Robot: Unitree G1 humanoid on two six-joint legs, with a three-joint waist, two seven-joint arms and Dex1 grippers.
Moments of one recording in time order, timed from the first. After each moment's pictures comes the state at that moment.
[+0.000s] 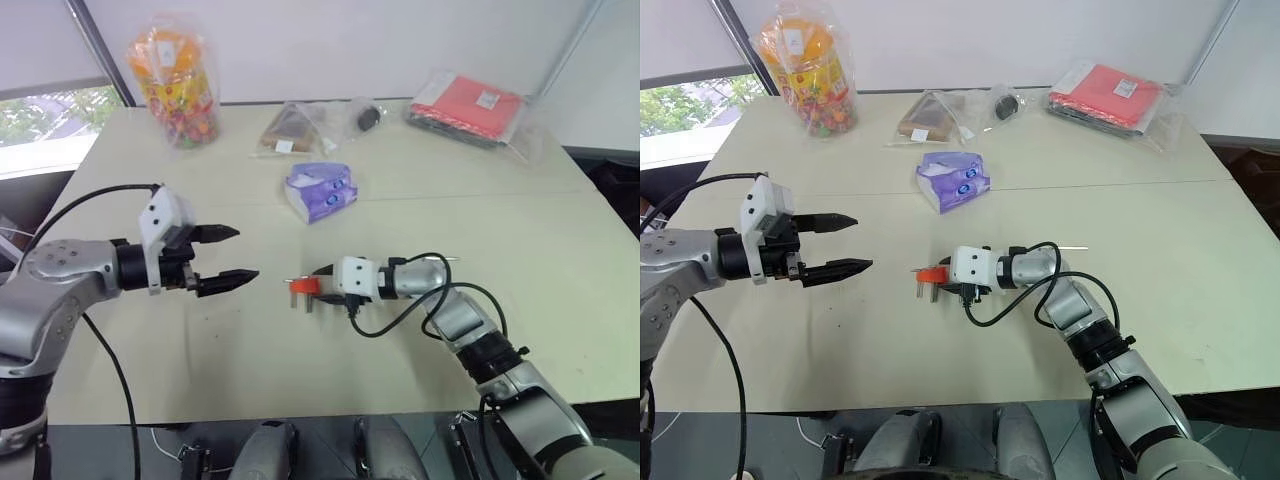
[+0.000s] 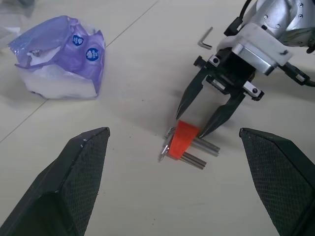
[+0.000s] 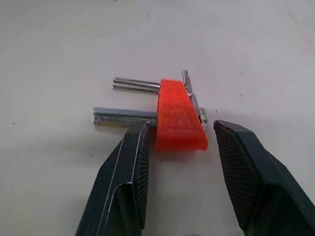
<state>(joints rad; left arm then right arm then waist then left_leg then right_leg) -0.31 0.90 0.17 -0.37 -0.65 0.71 -0.99 -0.58 -0.40 0.39 0.26 -0.10 -0.04 1.01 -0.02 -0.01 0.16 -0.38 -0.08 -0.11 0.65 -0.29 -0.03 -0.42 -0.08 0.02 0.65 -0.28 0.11</state>
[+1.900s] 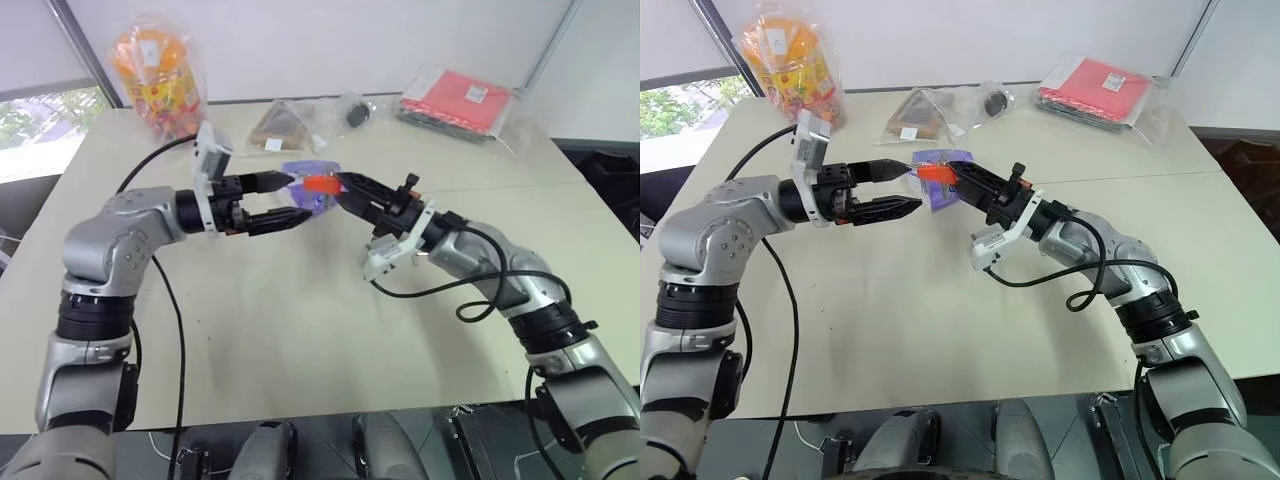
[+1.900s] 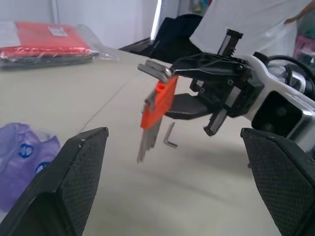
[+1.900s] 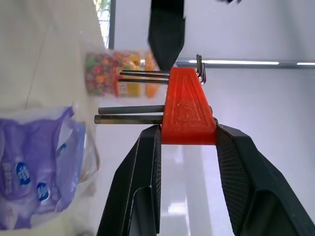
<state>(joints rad) -0.73 0.60 0.05 -0.04 -0.68 0.75 -1.04 -0.67 -0.64 0.28 0.08 -0.78 -0.65 0.06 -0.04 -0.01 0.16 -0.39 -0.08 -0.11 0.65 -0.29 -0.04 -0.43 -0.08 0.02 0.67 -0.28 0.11</state>
